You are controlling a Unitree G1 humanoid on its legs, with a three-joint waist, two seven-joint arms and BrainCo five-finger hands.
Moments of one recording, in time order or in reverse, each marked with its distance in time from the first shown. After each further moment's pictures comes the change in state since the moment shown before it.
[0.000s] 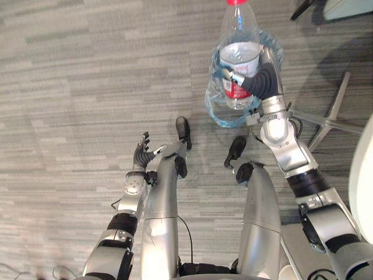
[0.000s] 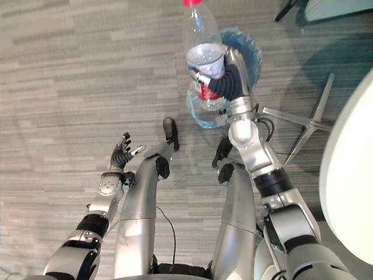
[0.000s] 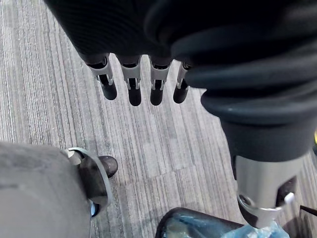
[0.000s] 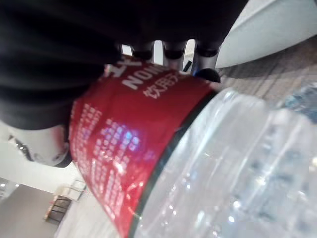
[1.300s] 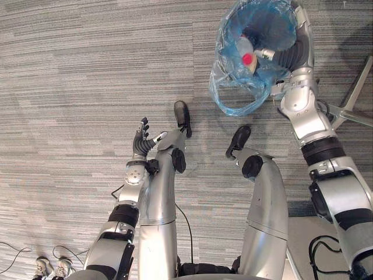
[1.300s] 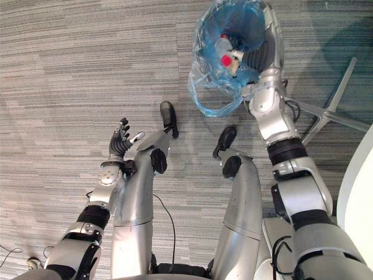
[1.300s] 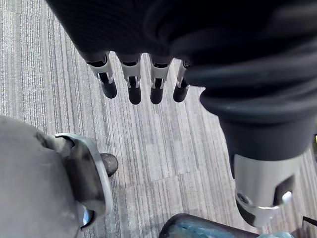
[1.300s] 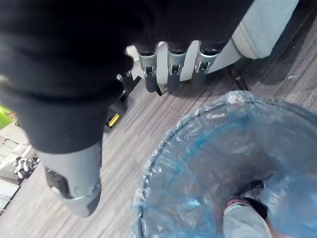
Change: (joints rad) left arm -0.034 0.012 -0.026 -0.036 -0.017 -0.010 0.024; right arm -0.154 -0.073 -0.022 0.294 0.074 0.056 -0.080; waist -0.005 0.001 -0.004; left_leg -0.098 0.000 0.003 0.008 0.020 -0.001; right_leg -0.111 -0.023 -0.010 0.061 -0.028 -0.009
